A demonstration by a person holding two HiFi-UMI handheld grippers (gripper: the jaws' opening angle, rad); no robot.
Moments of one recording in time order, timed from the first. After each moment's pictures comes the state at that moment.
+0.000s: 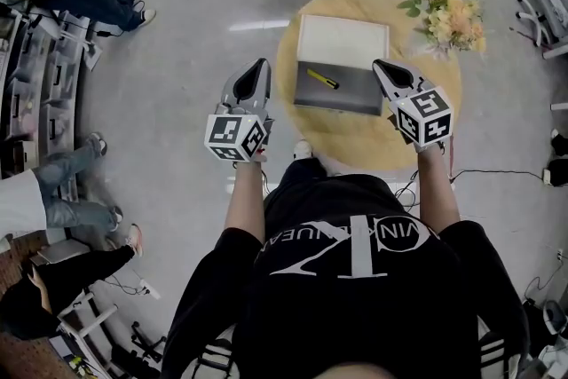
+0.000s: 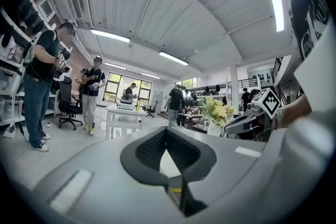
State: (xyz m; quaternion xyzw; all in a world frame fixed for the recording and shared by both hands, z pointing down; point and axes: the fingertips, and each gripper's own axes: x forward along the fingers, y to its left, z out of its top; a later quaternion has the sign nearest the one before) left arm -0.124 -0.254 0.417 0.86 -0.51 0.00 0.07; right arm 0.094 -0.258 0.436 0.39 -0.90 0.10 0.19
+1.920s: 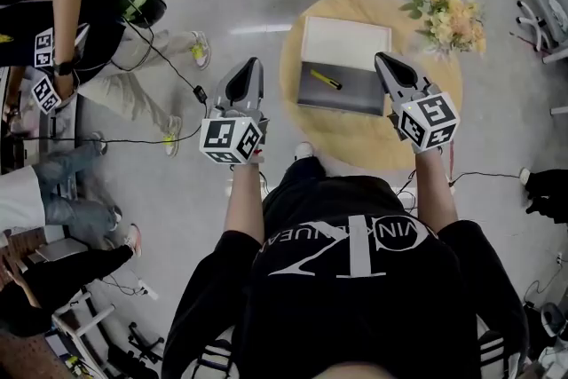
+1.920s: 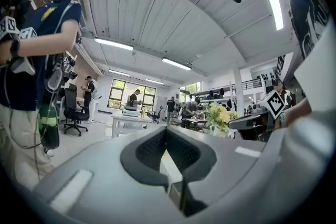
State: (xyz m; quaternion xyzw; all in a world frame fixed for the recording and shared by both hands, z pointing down) left arm -0.148 -0.244 0.392 0.84 -0.53 -0.03 0.05; right arm 0.085 -0.256 0.392 0.40 -0.91 0.05 0.10
